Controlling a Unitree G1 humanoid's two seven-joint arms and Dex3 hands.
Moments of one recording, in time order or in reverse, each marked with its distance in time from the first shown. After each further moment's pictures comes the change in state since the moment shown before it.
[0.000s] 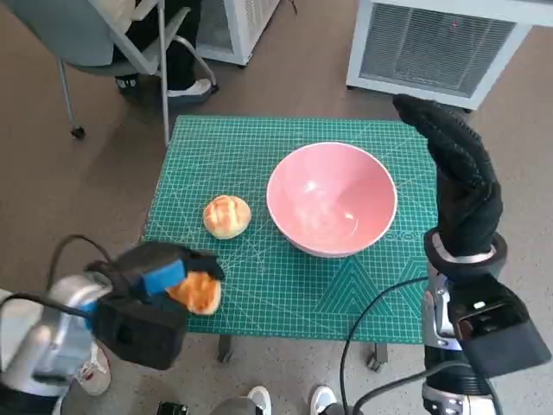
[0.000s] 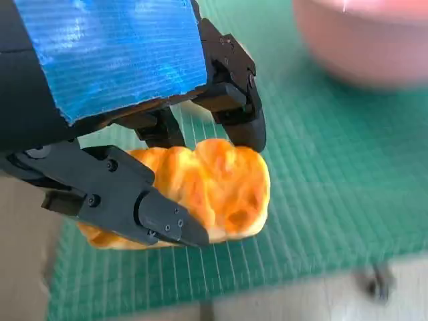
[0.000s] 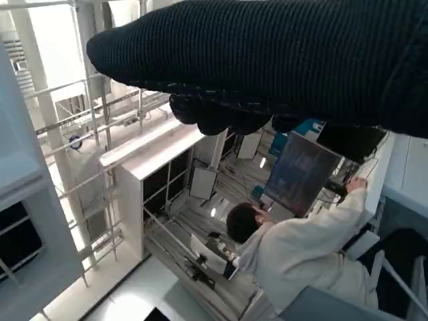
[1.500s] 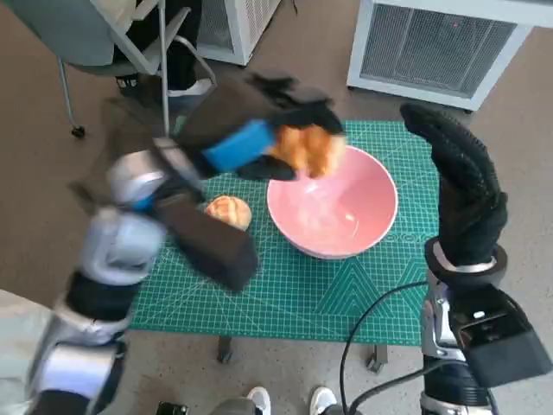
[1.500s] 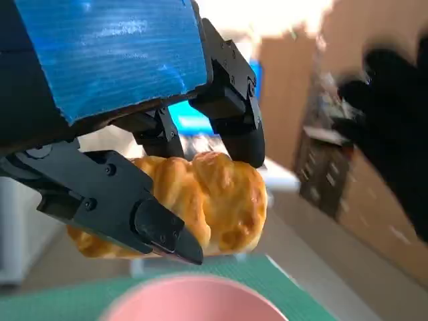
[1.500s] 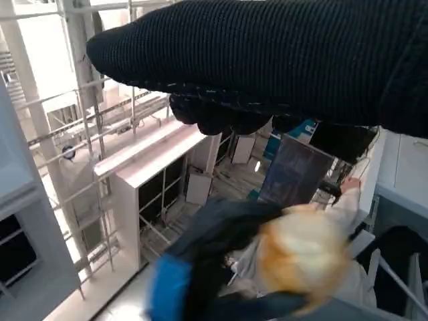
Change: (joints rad) left arm -0.759 -0.415 -0.188 0.502 0.040 -0.213 0.301; right arm 0.052 0.014 -0.007 -0.052 0.001 0.021 -0.027
